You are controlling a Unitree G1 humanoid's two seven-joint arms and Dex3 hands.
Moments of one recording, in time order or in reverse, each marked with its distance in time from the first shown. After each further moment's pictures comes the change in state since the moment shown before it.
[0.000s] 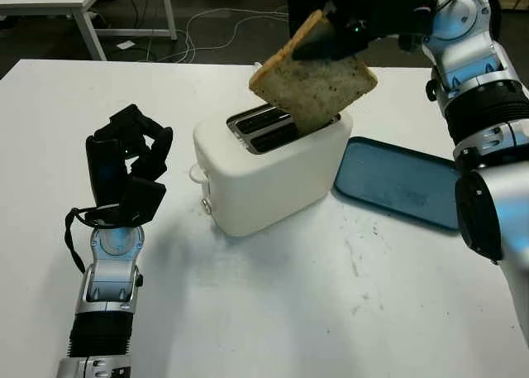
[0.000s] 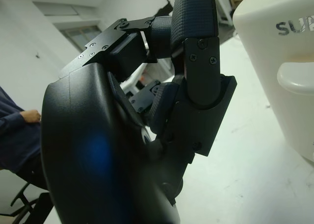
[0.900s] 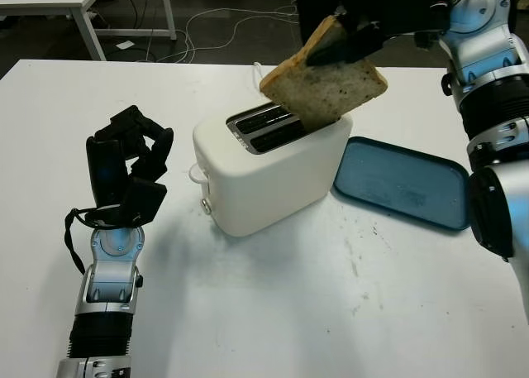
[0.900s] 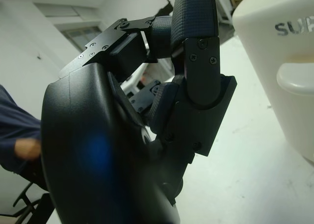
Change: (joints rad) left arm 0.003 0.000 -0.001 -0.014 0.009 0.006 0.001; right arm -0.011 -0.004 0.026 -0.023 -0.015 -0.008 0.094
